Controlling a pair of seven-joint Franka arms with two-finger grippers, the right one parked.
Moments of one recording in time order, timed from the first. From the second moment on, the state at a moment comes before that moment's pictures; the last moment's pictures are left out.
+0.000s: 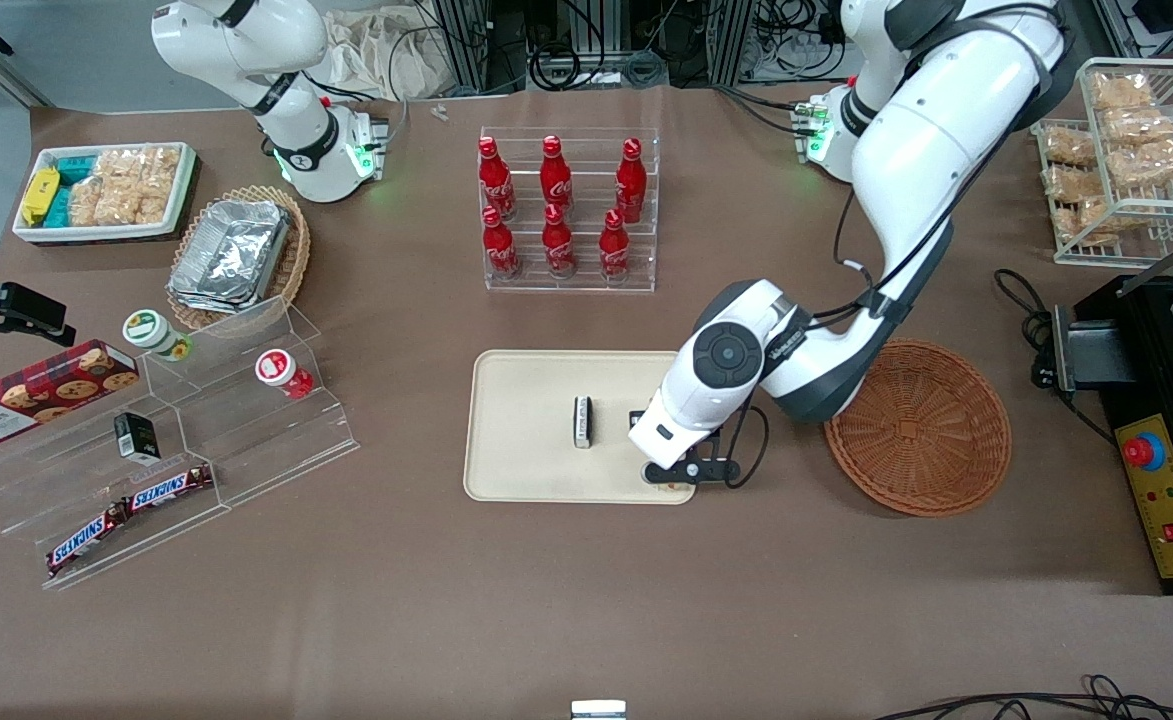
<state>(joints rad) -0.12 0.82 -0.60 -1.47 0.38 2.19 -0.82</state>
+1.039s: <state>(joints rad) -0.12 0.80 -0.59 -1.37 0.39 1.92 -0.82</state>
